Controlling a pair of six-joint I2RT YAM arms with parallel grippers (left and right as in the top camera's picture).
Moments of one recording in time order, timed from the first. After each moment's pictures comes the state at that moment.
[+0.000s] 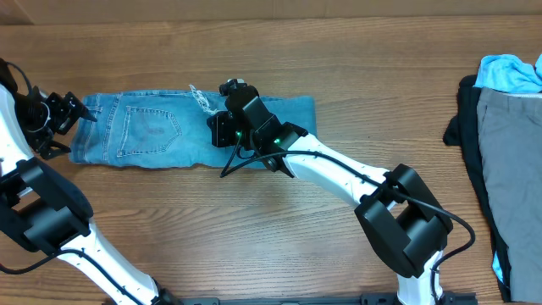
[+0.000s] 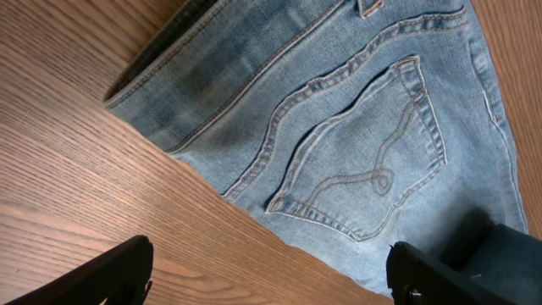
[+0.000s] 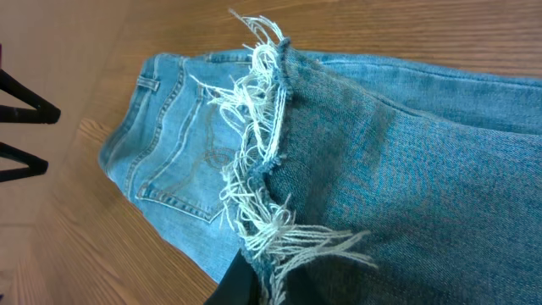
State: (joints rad) left arm 0.58 2.20 2.09 -1.48 0.28 -0.24; right arm 0.77 2.03 1.43 -0.03 -0.16 0.65
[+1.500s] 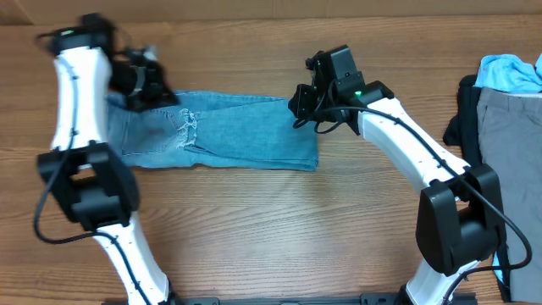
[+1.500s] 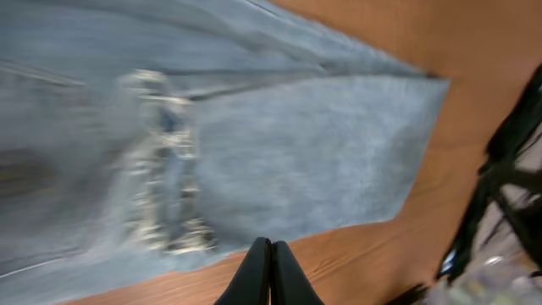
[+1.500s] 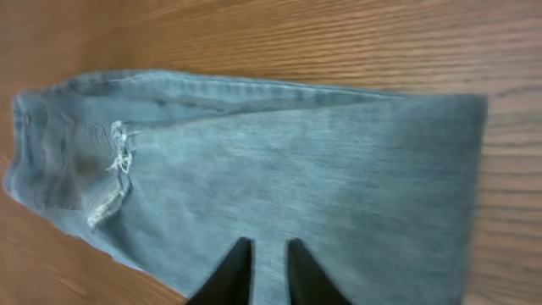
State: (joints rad) left arm 0.15 2.20 2.09 -1.44 0.55 -0.05; right arm 0.39 1.89 1.45 -0.52 -0.33 0.48
